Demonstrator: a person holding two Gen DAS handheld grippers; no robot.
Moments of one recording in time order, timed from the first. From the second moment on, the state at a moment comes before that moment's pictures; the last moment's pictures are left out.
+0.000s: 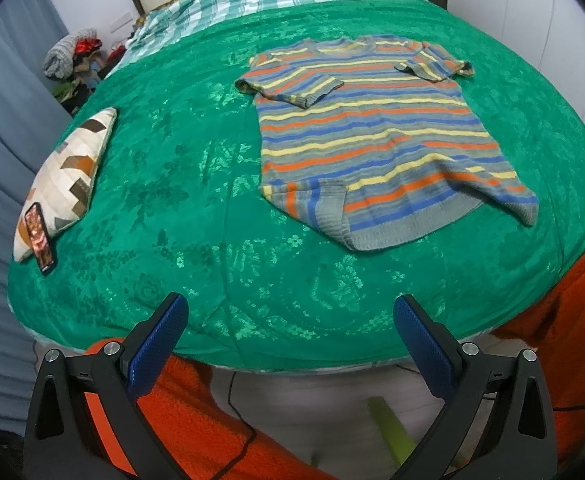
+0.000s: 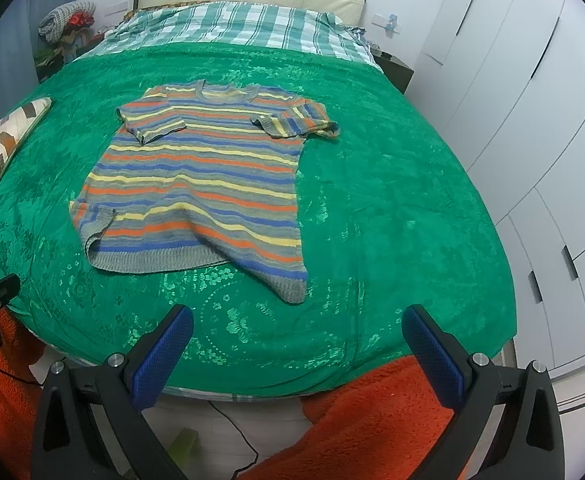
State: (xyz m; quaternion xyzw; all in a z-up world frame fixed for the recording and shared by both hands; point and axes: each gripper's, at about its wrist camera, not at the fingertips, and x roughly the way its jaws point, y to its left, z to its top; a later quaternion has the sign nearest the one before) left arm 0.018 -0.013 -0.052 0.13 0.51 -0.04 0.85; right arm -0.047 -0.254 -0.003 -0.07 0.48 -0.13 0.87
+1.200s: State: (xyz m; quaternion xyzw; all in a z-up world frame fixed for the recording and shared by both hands) left arm 0.091 0.061 -0.170 -0.14 0.54 -0.11 0.83; right arm 0.029 -0.375 -0.146 0.21 0.53 0.11 0.81
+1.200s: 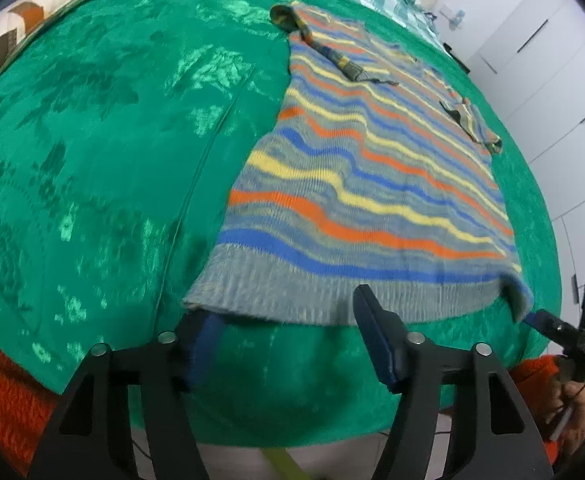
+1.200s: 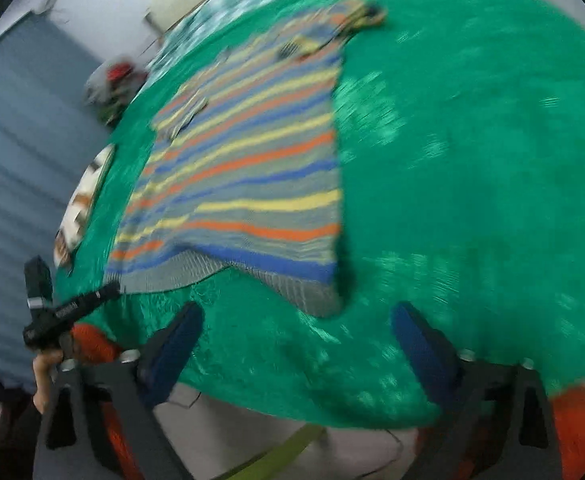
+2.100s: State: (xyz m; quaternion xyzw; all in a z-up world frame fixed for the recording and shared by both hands) left arm 0.109 0.065 -0.177 -0.17 0.54 -0.12 0.82; right arm 0.038 -0.422 -0.181 0.47 0.48 0.17 0.72
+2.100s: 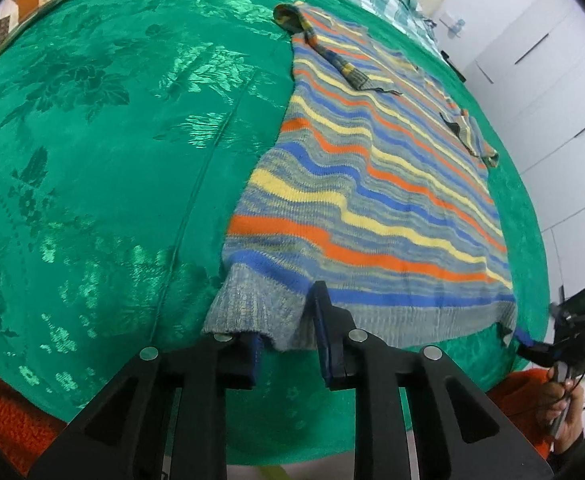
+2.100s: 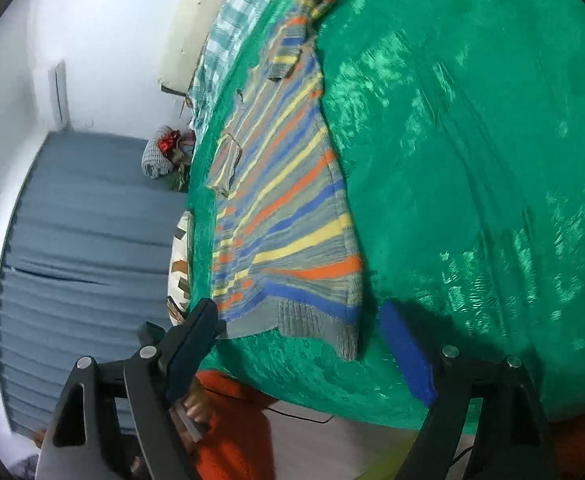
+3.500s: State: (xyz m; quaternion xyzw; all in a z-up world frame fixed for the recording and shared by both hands) left arm 0.092 0.055 -0.169 -0.05 0.55 -0.08 0.83; right arm 0.024 -0.396 -0.184 0.31 0.58 0.04 0.75
